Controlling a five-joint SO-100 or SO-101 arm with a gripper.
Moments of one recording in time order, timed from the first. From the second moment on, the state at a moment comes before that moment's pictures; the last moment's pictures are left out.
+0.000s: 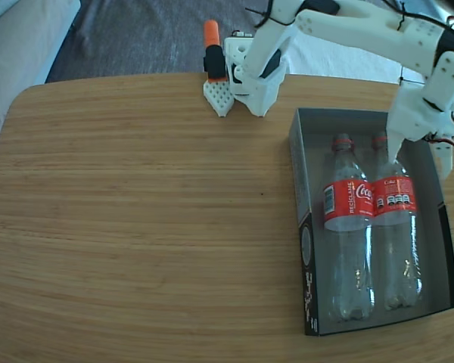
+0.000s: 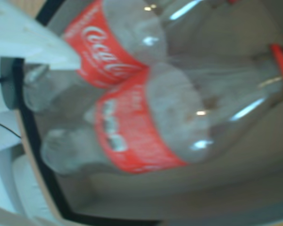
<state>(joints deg) -52.2 74.2 54.8 94.3 -21.8</state>
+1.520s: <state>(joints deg) 9.2 93.7 54.8 94.4 -0.4</state>
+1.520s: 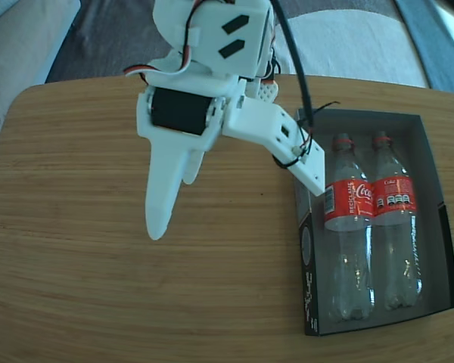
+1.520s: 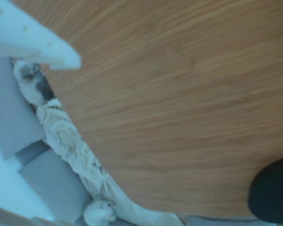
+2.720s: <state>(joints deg) -10.5 121.9 107.8 83.0 0.1</state>
